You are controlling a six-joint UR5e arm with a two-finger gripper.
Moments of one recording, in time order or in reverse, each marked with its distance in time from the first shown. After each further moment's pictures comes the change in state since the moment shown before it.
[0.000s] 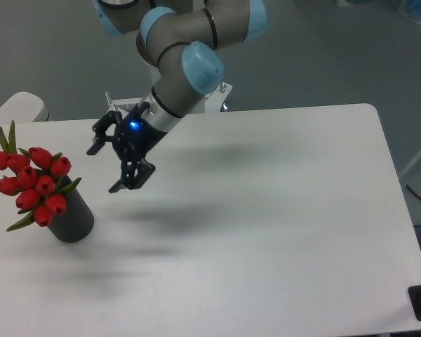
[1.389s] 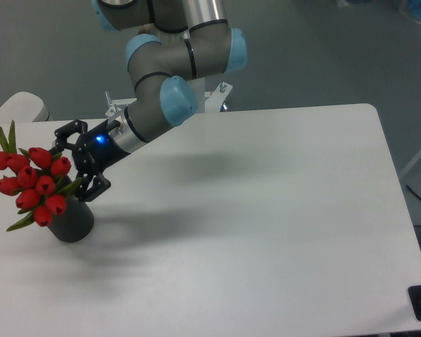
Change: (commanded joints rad) arm -0.098 -0.152 0.043 0.106 -0.174 -0.023
